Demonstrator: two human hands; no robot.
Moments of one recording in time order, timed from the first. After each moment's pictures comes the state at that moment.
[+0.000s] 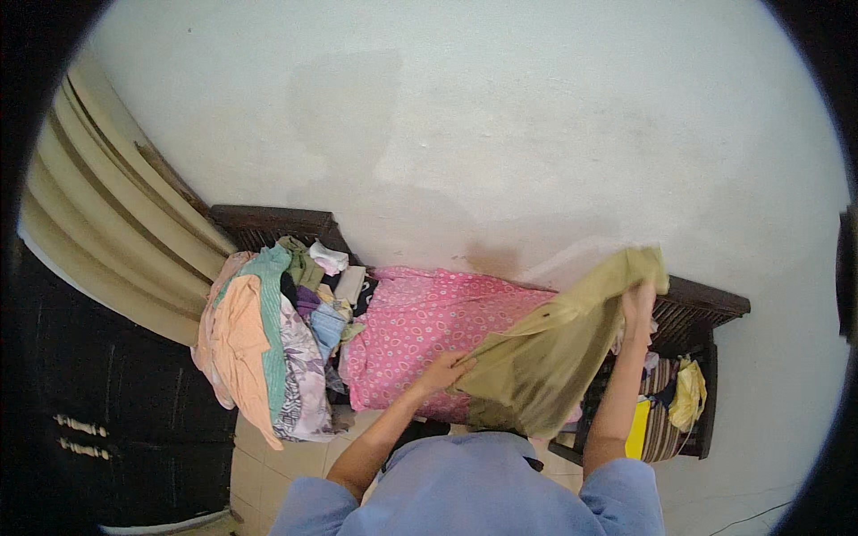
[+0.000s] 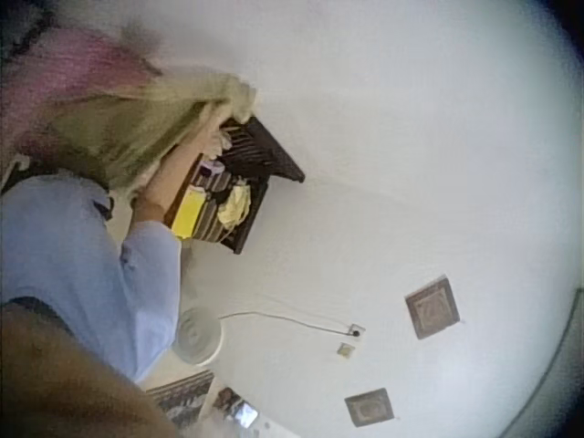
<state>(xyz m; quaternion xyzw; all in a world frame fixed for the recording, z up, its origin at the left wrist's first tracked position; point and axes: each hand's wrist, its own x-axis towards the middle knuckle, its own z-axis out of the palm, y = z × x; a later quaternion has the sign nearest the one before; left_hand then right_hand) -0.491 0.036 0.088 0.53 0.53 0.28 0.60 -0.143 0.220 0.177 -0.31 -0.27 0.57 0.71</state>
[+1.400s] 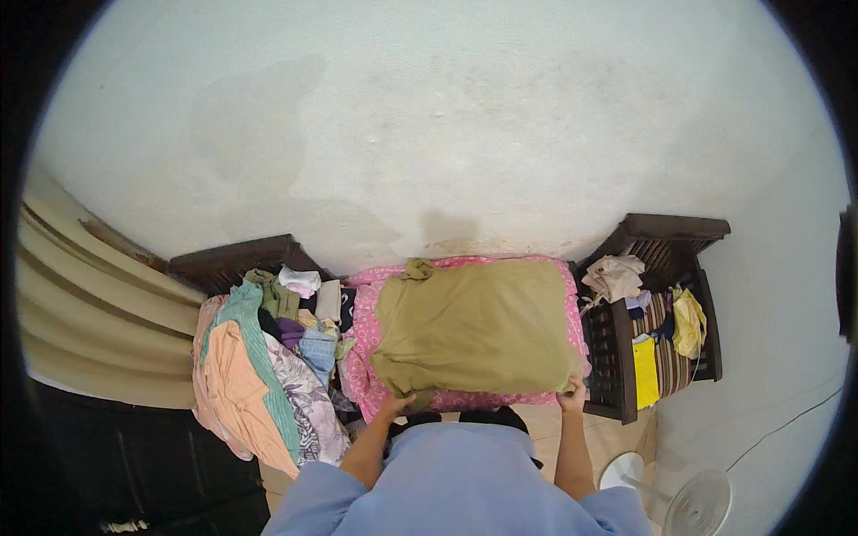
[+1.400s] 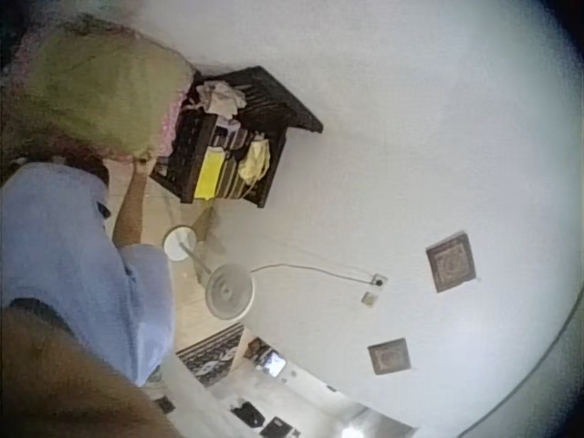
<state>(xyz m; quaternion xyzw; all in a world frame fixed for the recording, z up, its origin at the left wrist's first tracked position) -0.641 -0.060 -0.165 0.29 0.66 0.29 0.63 -0.169 -0.049 -0.086 -0.38 0.20 0.61 0.67</state>
